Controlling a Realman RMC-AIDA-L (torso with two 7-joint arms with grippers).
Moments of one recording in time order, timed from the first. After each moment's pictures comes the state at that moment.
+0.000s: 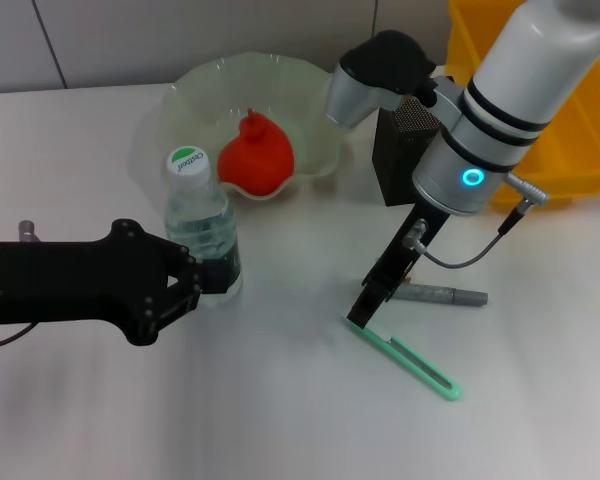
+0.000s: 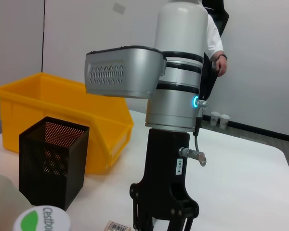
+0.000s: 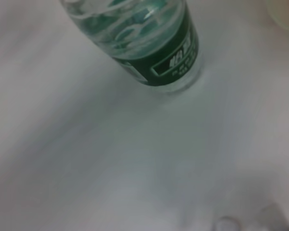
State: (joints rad) left arm -0.30 -2.07 1.19 1.24 1.78 1.61 -1.73; right arm 1.14 2.06 -1.08 -0.45 -2.64 -1.46 2.35
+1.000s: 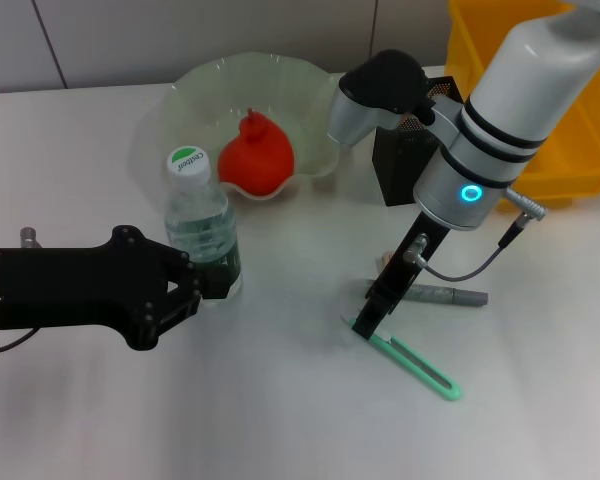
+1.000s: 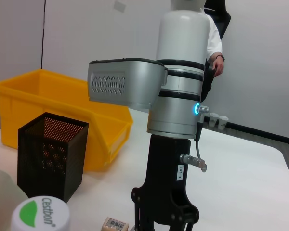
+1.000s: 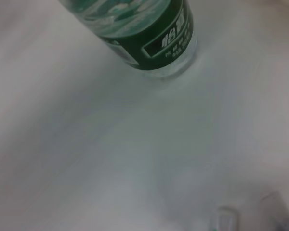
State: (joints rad) left arm -0.30 -2.07 1.19 1.21 1.78 1.61 -1.71; right arm 1.13 2.06 -1.10 -0.41 -2.64 -1.43 2.35
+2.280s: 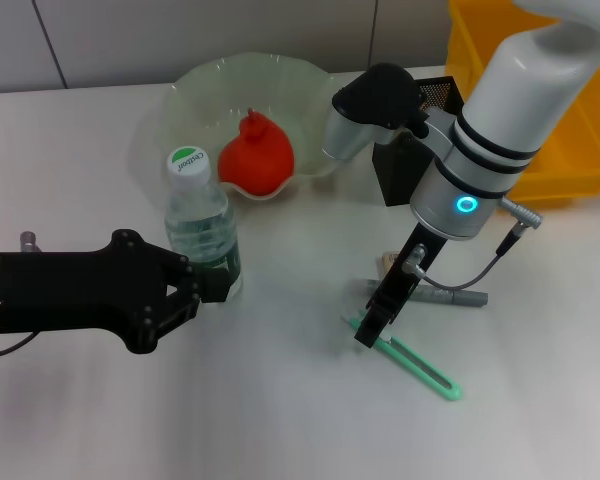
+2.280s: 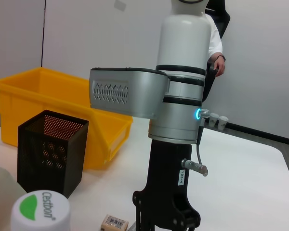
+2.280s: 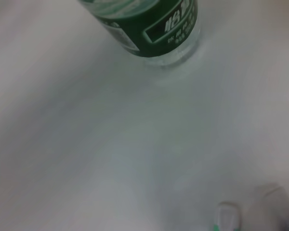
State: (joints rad) left arm -0.30 -2.07 1.19 1.20 1.78 1.61 -1.70; right arm 1.13 2.07 -1.14 -0.40 -2.64 -1.40 2.35
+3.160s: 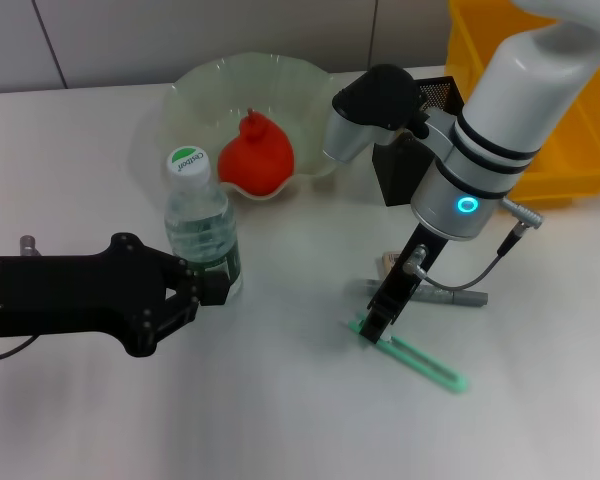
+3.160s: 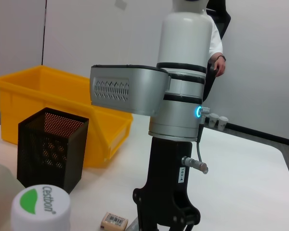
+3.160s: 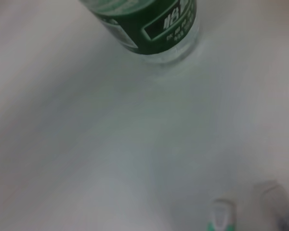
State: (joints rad) left arm -0.30 -2.07 1.18 1.19 1.78 1.61 -1.69; right arm 1.13 2.07 -1.15 -0.40 -2.64 -1.40 2.36
